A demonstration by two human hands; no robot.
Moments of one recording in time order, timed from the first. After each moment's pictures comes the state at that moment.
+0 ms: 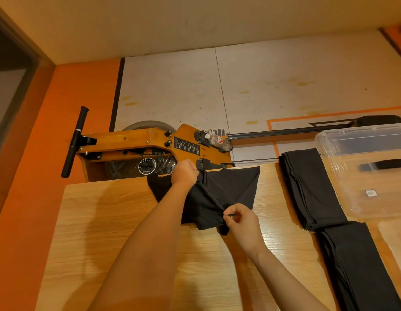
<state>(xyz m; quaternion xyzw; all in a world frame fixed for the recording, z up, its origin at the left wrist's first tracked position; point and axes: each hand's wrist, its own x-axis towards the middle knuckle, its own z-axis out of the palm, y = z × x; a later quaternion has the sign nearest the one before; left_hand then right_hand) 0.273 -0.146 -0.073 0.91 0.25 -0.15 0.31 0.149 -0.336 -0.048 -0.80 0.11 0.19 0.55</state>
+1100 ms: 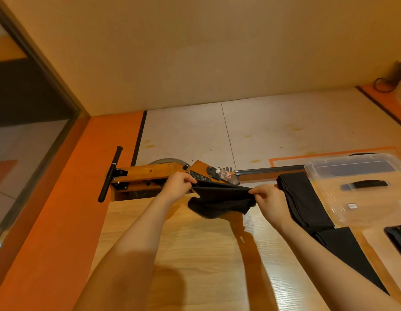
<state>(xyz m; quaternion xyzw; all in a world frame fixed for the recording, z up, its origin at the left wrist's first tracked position) 0.190 -0.083 0.092 0.93 0.08 -0.10 0.34 0.174 -0.365 0.066 -0.91 -0.03 0.01 0.41</state>
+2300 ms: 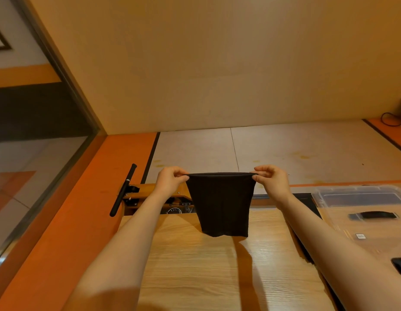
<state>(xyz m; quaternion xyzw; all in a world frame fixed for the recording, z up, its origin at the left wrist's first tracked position) 0.189 -0.036 0.165 0.89 0.13 0.05 0.43 0.239 -0.338 0.150 -0.76 0.01 0.03 0.65</state>
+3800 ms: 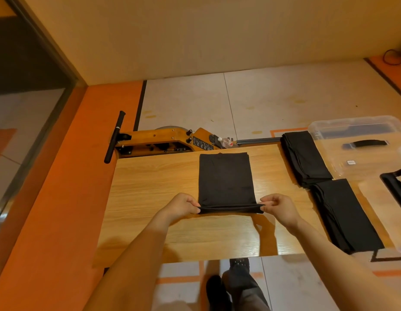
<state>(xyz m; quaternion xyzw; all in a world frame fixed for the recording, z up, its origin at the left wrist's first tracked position) 0.019 -0.082 0.005 0.83 0.17 -0.30 0.44 0.043 -0.395 -0.006 -0.82 0.12 0.22 0.52</state>
